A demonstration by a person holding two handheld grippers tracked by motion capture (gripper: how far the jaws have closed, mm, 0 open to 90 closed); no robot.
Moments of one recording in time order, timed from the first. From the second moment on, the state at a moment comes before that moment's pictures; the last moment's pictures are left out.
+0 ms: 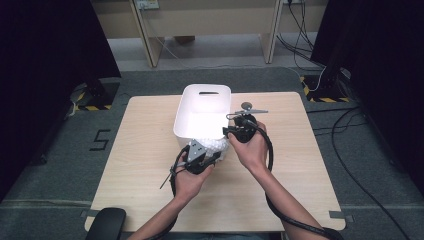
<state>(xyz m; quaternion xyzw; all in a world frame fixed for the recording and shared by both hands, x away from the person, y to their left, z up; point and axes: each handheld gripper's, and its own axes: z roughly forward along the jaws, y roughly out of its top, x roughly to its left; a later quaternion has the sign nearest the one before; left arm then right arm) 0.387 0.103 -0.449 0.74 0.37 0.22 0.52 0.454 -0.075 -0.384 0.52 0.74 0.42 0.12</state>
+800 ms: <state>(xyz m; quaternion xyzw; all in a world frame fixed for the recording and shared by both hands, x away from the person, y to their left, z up) 0.394 0.088 -0.462 0.75 0.36 0.22 0.51 0.454 -0.076 -0.383 0.52 0.74 0.42 0.11</state>
